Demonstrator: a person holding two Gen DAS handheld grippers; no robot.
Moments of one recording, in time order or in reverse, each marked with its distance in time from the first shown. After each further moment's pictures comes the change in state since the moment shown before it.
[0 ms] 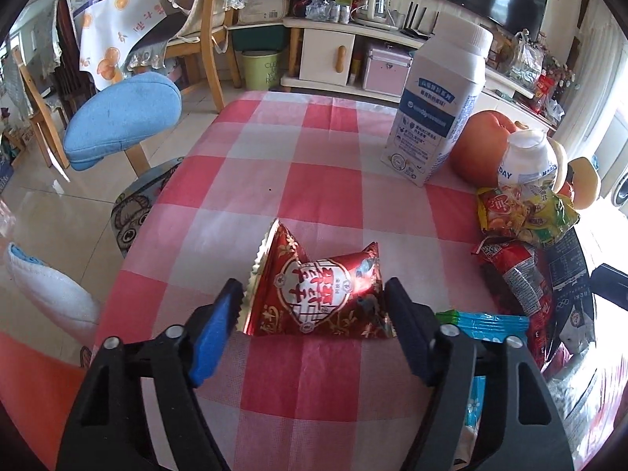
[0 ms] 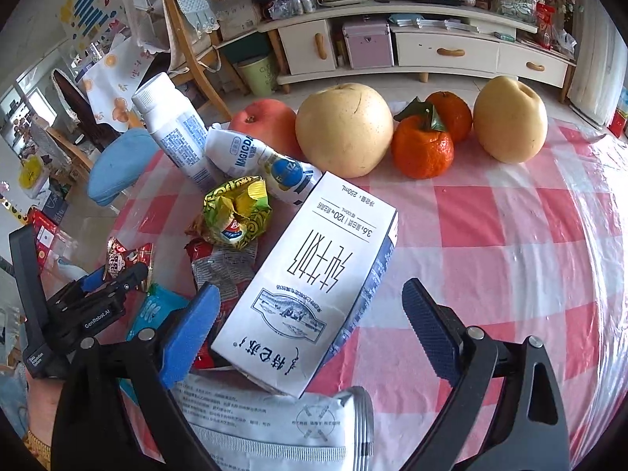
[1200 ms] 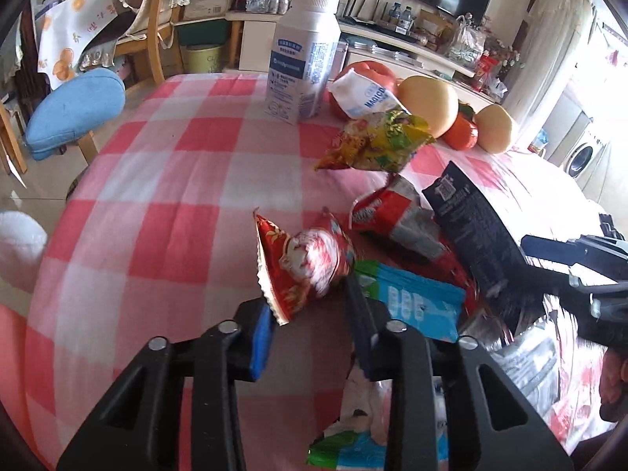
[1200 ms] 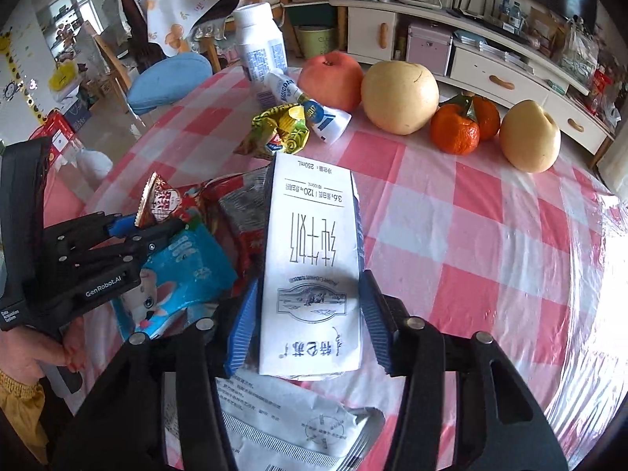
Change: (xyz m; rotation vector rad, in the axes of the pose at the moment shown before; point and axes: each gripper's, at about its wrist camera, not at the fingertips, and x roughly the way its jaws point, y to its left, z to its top) left arm -0.053 -0.058 -0.066 0.068 0.032 -0.198; right arm -0.040 0.024 -0.049 -0.303 0.084 0.033
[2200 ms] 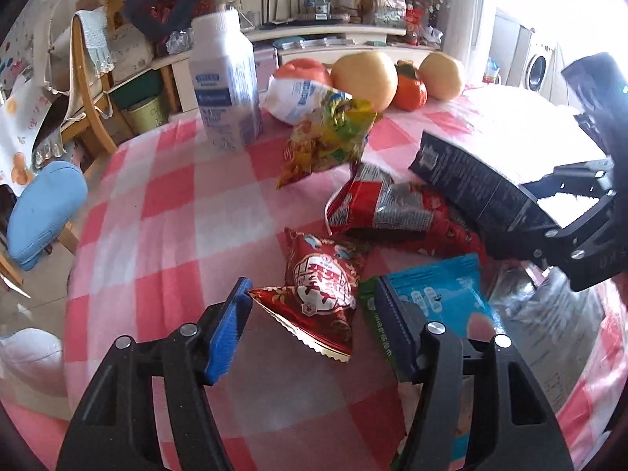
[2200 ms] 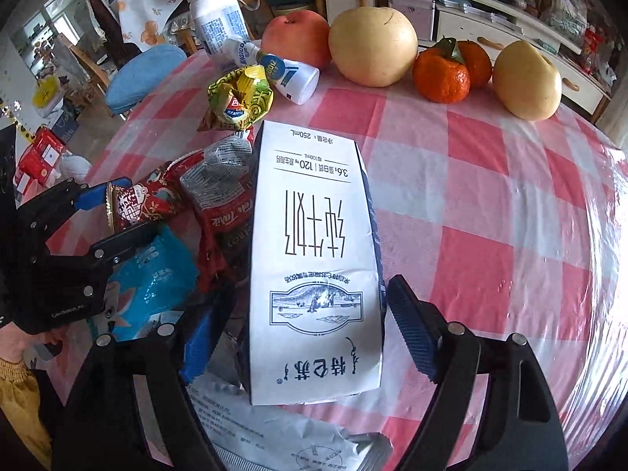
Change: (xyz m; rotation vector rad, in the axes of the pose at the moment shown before) left arm 0.009 -0.012 0.010 0.377 -0.004 -0.013; right arm 0.031 -0.024 -0.011 0.096 0.089 -0.020
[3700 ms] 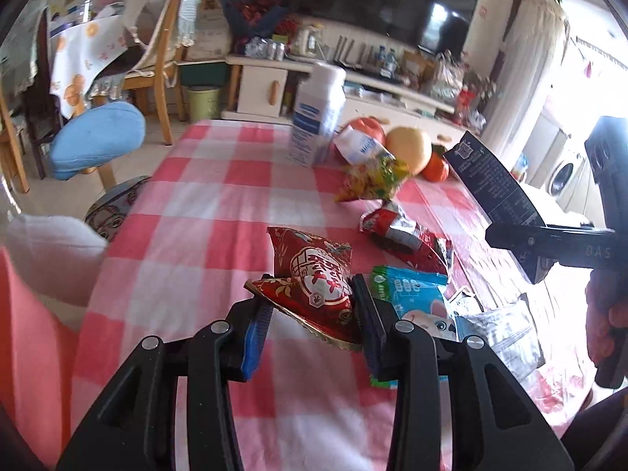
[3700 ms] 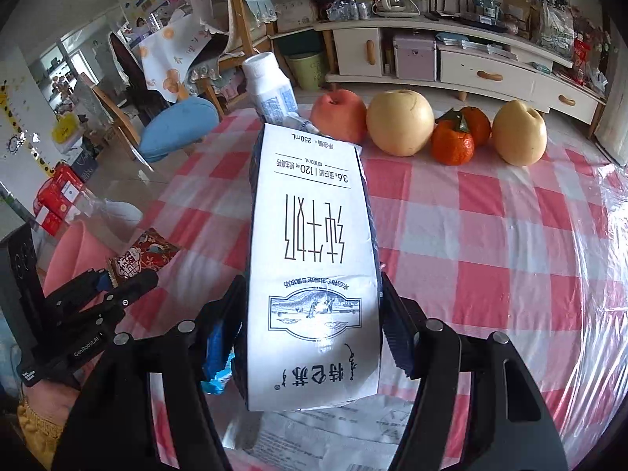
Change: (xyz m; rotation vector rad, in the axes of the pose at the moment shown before) left arm -0.088 0.033 -0.052 -0.367 -0.179 0.007; right arm -0.066 0.044 0.005 0.048 -0.183 0.084
